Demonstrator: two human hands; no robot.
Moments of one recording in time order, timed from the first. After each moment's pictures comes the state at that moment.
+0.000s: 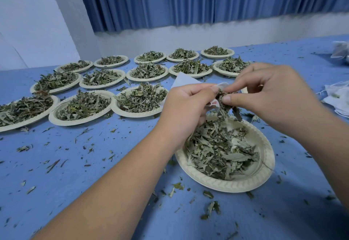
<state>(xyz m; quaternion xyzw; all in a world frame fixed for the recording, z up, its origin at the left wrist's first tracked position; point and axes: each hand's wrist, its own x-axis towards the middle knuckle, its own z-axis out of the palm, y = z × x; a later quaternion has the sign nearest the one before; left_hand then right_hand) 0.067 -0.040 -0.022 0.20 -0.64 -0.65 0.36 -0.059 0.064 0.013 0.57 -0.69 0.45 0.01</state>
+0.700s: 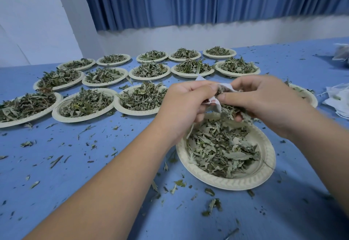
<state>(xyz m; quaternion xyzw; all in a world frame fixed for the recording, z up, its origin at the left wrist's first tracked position) 0.075 -0.043 -0.015 0.17 -0.64 -0.67 0.33 -0.063 0.049 0.001 0.47 -0.64 0.55 -0.26</state>
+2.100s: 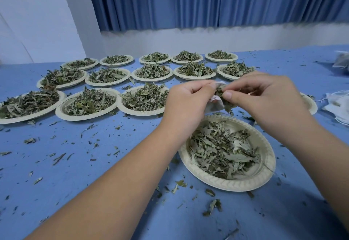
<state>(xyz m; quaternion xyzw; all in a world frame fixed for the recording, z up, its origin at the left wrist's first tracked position) 0.072 -0.033 -0.011 0.19 -0.62 -0.63 0.42 -0.053 0.055 0.003 0.54 -0.65 0.53 -0.02</state>
